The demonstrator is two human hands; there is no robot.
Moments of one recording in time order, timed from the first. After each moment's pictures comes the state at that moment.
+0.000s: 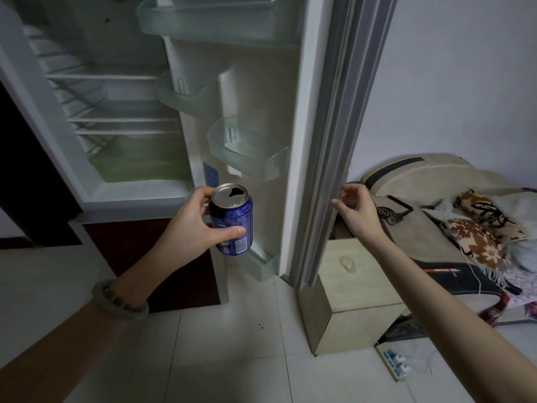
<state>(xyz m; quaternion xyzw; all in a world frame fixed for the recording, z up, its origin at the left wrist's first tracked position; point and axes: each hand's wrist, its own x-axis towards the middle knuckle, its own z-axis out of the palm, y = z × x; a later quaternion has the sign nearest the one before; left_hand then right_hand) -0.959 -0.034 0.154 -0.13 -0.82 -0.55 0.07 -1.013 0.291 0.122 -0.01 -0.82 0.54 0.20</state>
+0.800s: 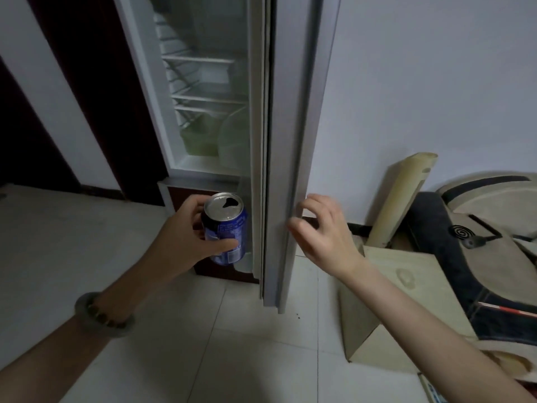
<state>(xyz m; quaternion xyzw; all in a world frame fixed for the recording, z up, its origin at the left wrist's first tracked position) -0.852 -0.134 0.140 -0.04 -0.83 -0.53 0.14 -0.950 0.117 0.109 0.46 -0.74 0.17 0.46</state>
